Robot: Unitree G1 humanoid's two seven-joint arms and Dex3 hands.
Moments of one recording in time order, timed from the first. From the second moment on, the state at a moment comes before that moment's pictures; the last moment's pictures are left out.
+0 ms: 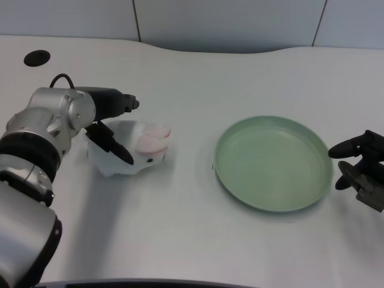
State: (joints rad) left arm -1.11 0.27 -0.53 1.29 0.74 -0.19 -0.38; right arm -0.20 -0.24 -0.12 0.42 0.08 -0.24 0.28
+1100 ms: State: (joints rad) left arm -1.00 0.23 -0.71 1.37 0.86 -0.15 0.08; right arm -0.02 -0.25 -0.13 0.18 0.11 -0.20 0.29
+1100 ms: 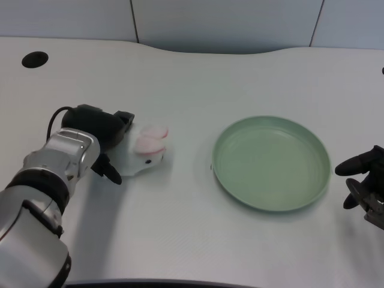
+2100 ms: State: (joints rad) left arm -0.96 0.22 -0.71 1.37 0.86 -0.22 0.36; right arm 0.03 -0.25 -0.13 0.12 0.11 -0.17 0.29
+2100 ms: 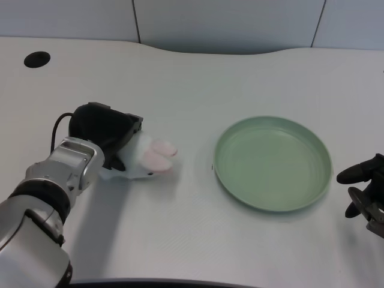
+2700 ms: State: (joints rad) left arm -1.10 0.20 -0.58 1.34 0.76 -0.36 0.41; right arm -0.01 -0.24 -0.11 0.17 0.07 -0.19 0.27
